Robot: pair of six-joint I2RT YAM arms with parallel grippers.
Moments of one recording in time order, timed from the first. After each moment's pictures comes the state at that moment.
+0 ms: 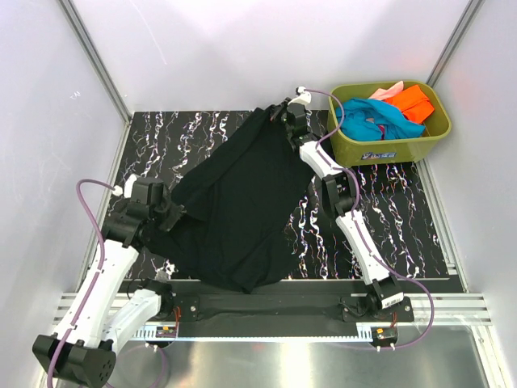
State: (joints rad) left arm -0.24 0.83 0.87 -0.87 -0.15 -1.08; right arm 0.37 2.97 2.67 0.24 0.09 0.66
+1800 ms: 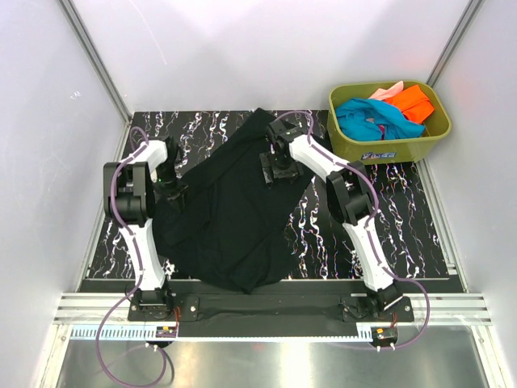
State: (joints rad) left arm 0.02 2.08 1.50 -1.14 -0.09 -0.90; right arm 0.53 2.44 2.14 -0.98 0.00 0.27
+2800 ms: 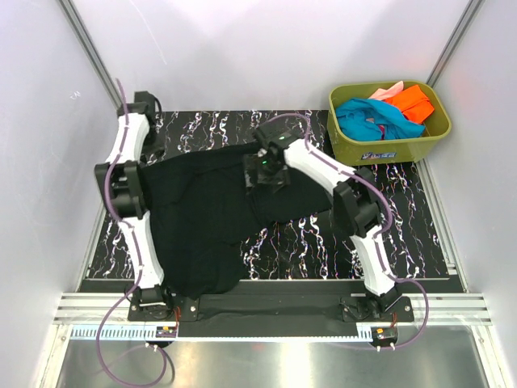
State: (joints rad) left arm 0.11 2.28 2.13 -1.13 -0.30 -0.39; right arm 0.67 2.24 1.99 -0.94 -0.15 0.51
